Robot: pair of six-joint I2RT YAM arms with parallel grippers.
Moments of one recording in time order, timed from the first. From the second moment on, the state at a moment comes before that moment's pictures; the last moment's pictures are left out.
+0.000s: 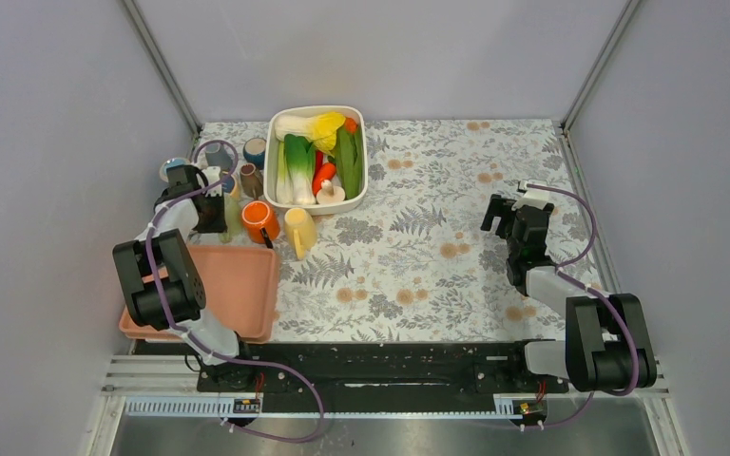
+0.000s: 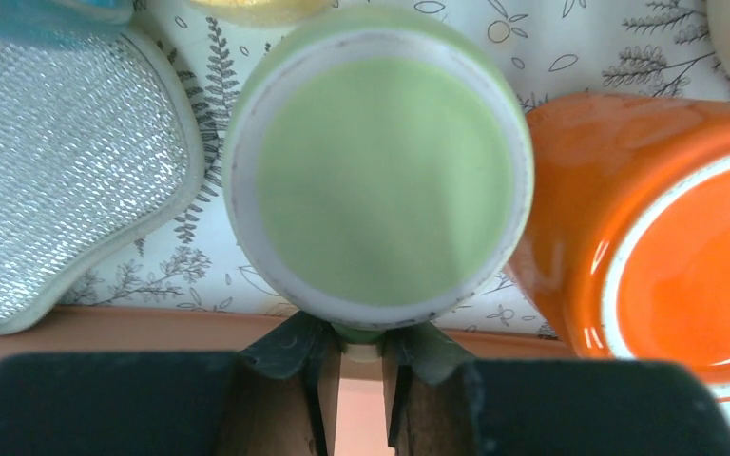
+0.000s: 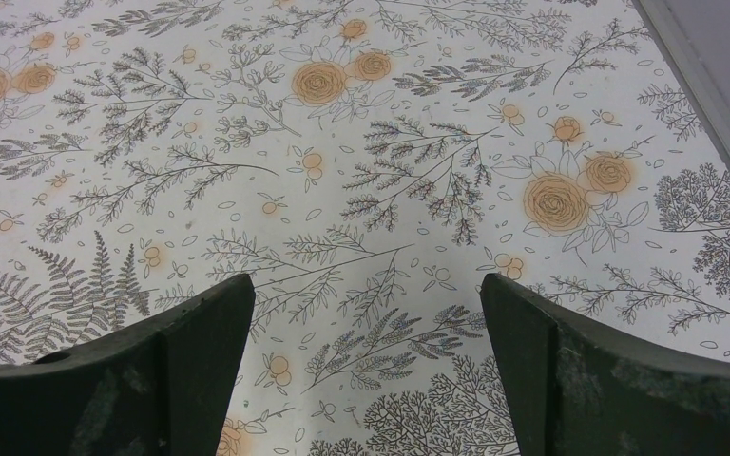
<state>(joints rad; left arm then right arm) 0.32 1.65 1.06 -0.45 0.15 0.23 0.06 1.29 0.42 0.57 0.20 0.12</state>
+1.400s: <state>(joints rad) 0.33 1.28 1.33 -0.83 0.66 0.10 0.73 1.28 0.77 0.51 -0.17 0.67</state>
